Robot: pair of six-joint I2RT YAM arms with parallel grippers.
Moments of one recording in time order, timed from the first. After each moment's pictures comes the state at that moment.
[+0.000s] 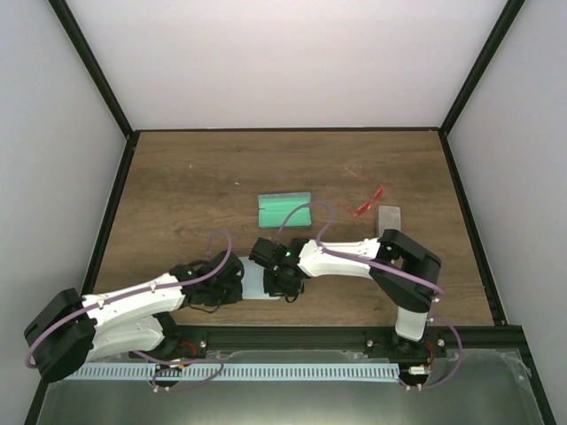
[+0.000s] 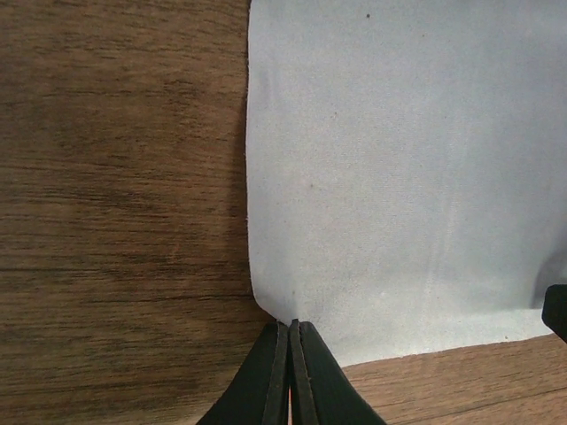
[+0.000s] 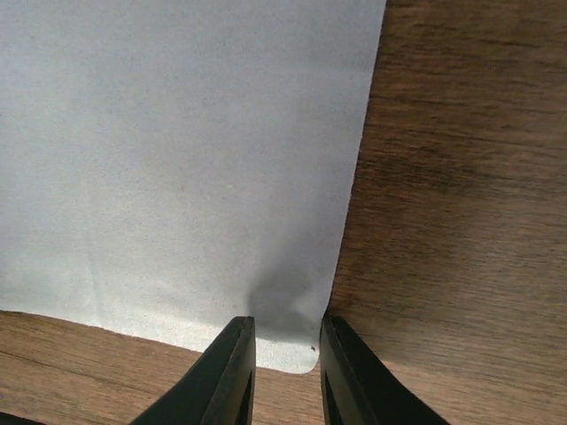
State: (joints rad) left arm -0.90 1.08 0.42 -0.53 -0.01 -0.99; right arm 1.14 1.81 1.11 -0.66 -0.09 1.06
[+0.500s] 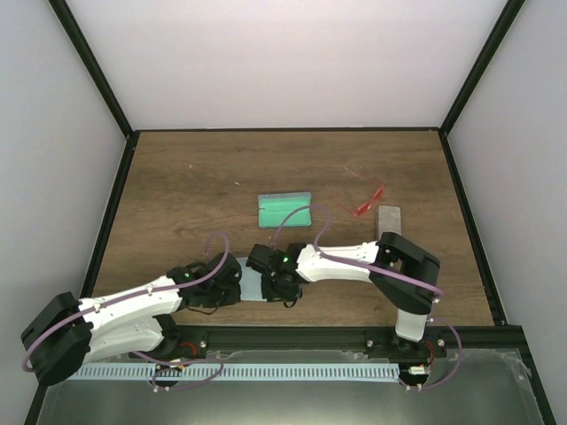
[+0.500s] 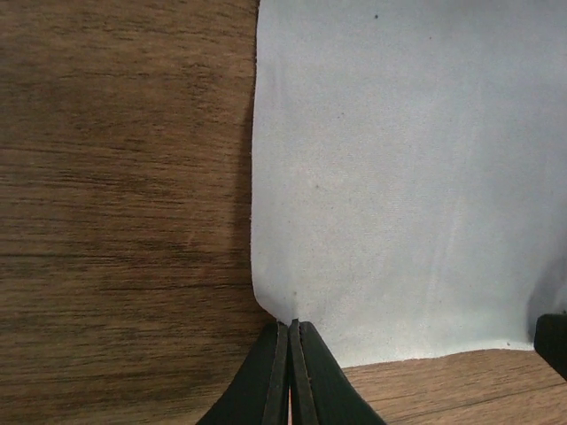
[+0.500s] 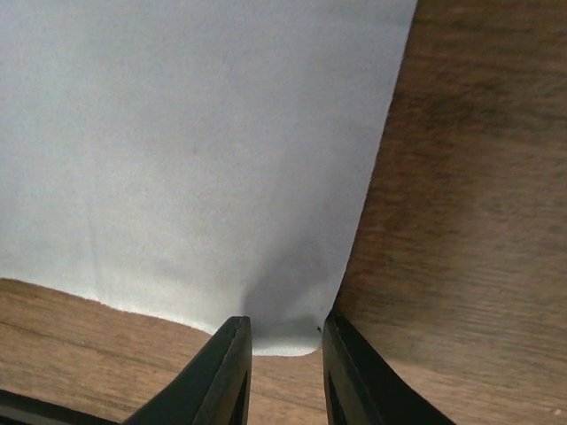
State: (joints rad) left arm -0.90 1.04 0.40 -0.53 -0.01 -1.00; right arm 1.17 1.81 1.11 -0.66 -0.09 1.08
